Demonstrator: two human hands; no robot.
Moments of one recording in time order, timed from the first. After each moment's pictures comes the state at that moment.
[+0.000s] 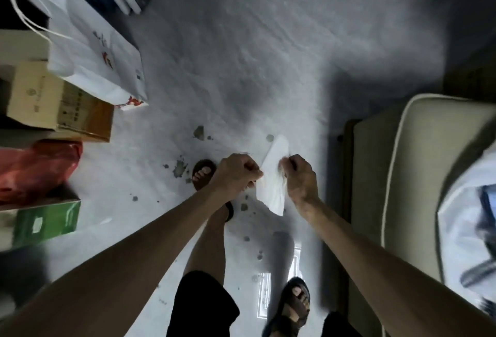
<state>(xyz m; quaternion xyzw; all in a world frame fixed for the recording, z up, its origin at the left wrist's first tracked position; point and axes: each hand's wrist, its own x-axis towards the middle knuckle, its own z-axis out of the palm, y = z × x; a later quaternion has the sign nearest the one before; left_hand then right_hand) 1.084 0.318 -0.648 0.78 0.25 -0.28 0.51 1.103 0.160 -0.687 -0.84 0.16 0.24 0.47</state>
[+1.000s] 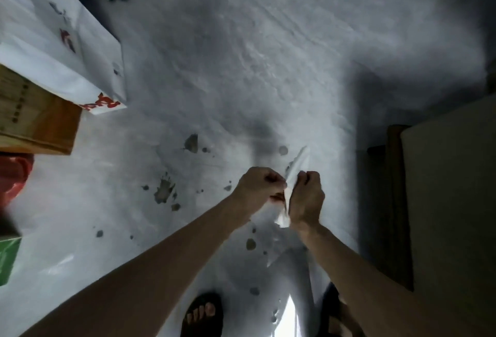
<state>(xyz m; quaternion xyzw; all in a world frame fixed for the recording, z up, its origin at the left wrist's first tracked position) 1.108 0.325 -0.834 0.64 0.27 -0.28 0.66 1.113 0.208 -0.884 -0.84 0.27 0.11 0.45</state>
